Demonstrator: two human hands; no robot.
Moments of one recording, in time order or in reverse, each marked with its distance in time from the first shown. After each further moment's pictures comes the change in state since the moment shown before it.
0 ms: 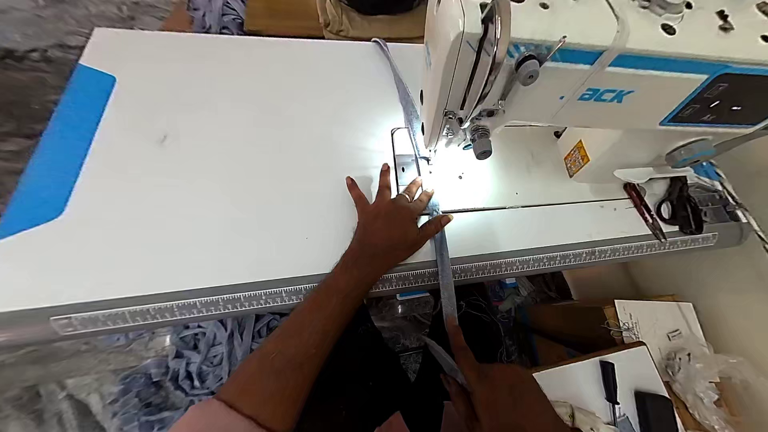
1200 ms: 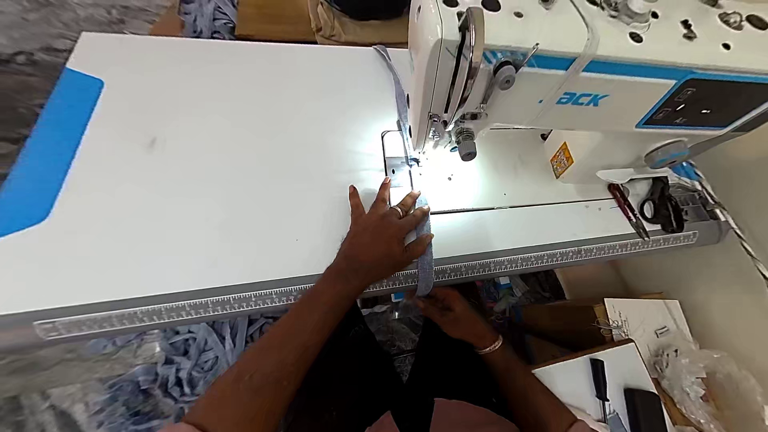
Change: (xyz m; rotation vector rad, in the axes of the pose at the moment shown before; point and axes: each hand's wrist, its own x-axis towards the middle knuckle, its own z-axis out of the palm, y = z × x) left_hand -0.018 -0.005 0.009 -0.039 0.060 0.187; right_hand 0.118 0.063 0.067 1.102 0.054 -0.214
